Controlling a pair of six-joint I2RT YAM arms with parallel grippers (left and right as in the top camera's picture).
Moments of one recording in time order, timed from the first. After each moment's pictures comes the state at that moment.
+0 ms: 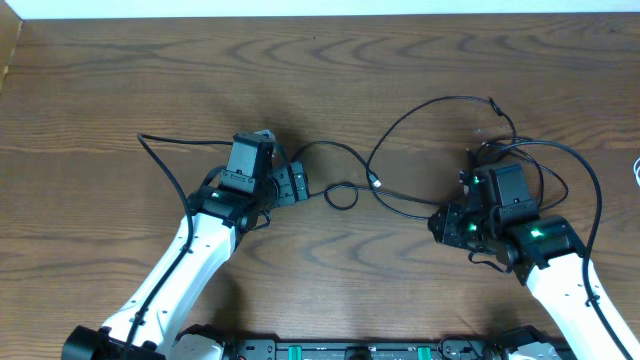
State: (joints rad) left arm -0.32 1.34 0.81 -0.47 0.10 -0.52; right arm 0.28 1.09 0.74 -0.79 -0.24 0.52
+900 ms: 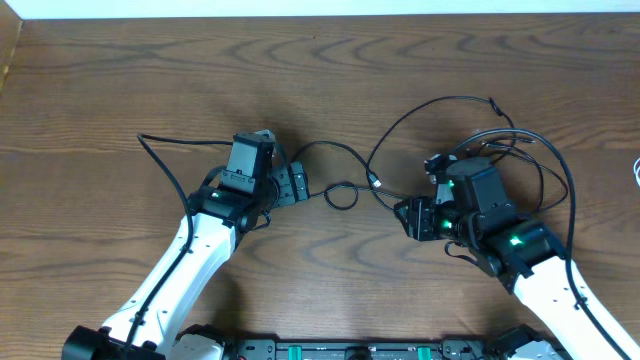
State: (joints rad) left arm -0.32 1.34 0.81 -0.47 0.10 -0.52; right arm 0.45 1.11 0.74 -0.56 -0.25 0.47
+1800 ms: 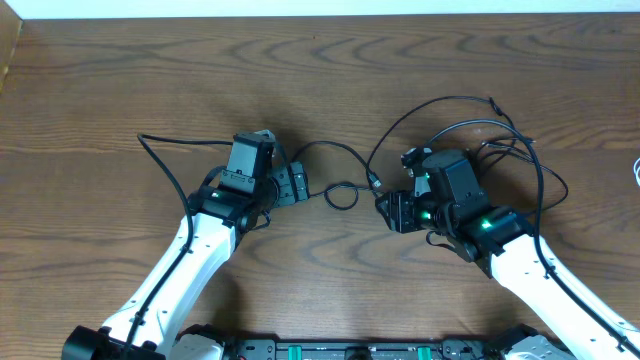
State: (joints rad) left arm -0.32 1.34 0.81 -0.47 0.10 -0.52; right arm 0.50 1.25 0.74 -0.41 -0.27 0.44
